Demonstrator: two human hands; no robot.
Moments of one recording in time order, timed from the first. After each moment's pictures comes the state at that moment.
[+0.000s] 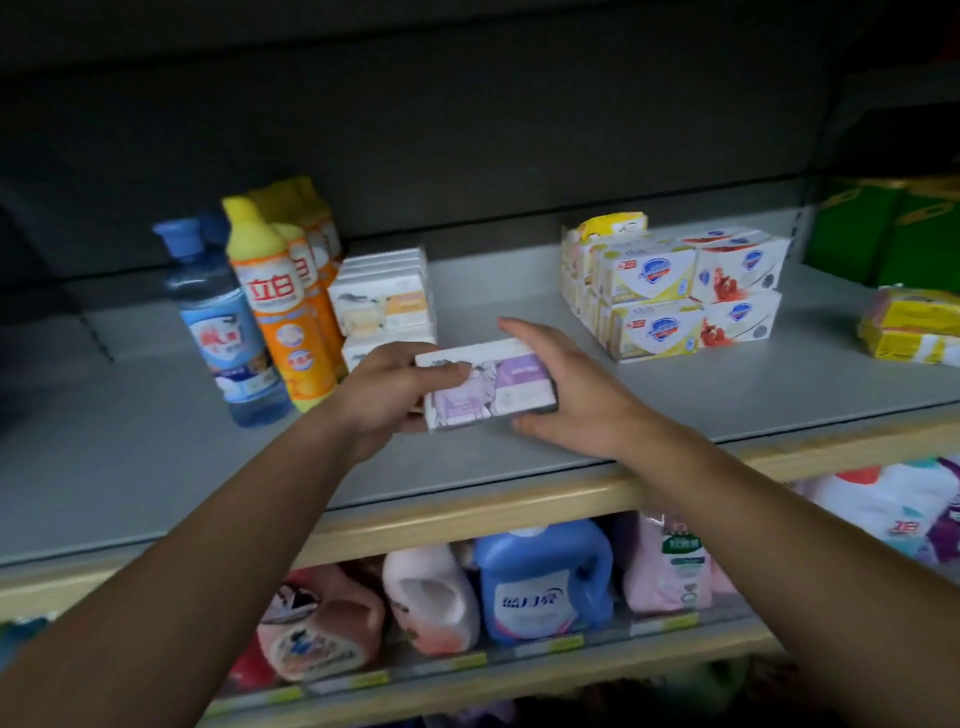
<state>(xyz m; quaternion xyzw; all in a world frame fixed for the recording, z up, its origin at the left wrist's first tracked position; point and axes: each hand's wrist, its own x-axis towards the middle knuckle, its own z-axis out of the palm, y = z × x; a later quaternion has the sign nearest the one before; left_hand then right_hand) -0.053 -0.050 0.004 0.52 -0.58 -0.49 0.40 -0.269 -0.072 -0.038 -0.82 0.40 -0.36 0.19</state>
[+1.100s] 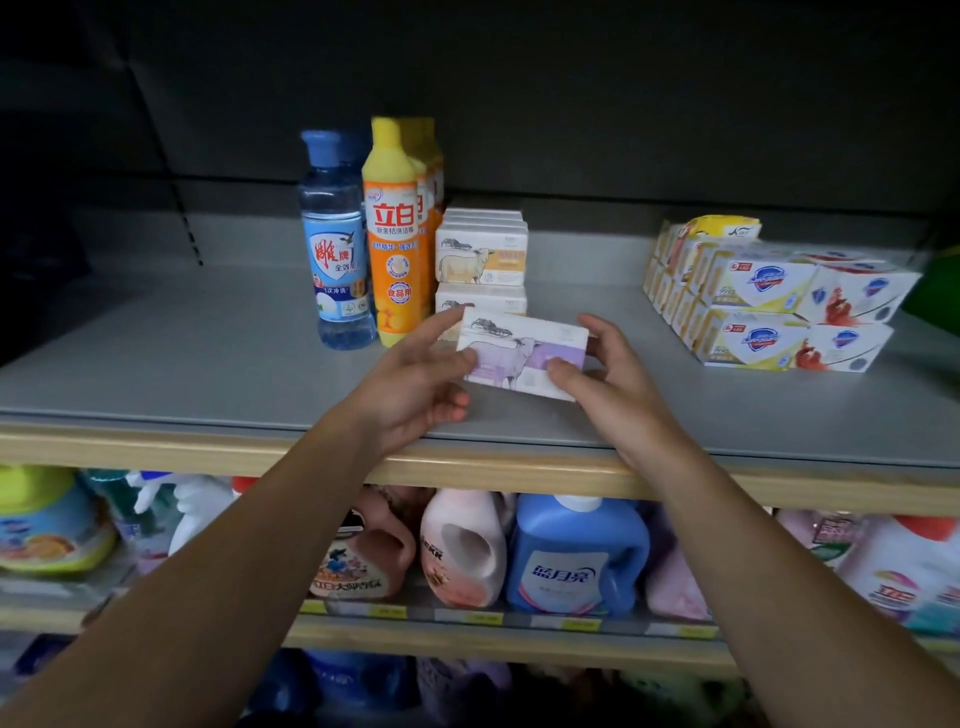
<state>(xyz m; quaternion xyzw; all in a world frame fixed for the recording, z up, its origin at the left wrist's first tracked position) 0.012 -0.017 -0.044 0.40 -0.46 -0.58 0.54 -0.202 -0.061 -0.063 -0.66 0.43 -0.48 0.39</state>
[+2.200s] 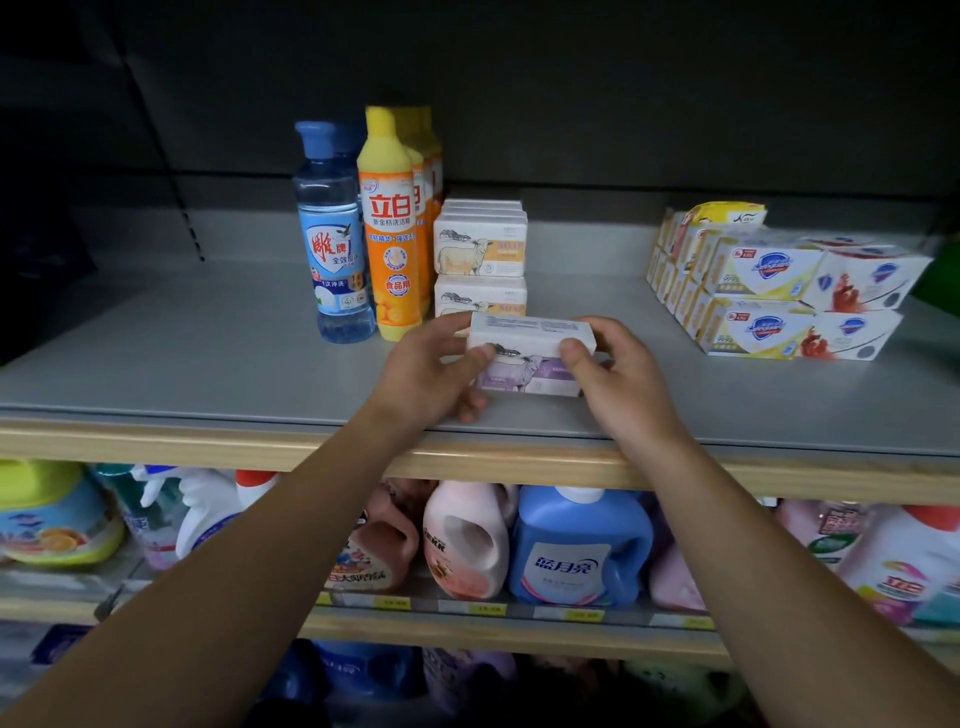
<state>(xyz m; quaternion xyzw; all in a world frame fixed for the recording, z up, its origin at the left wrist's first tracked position) -0.008 -0.011 -0.043 0.51 -0.57 -0.36 0.54 -0.201 -0.054 -0.059 -0.66 0.47 -0.52 0.29</state>
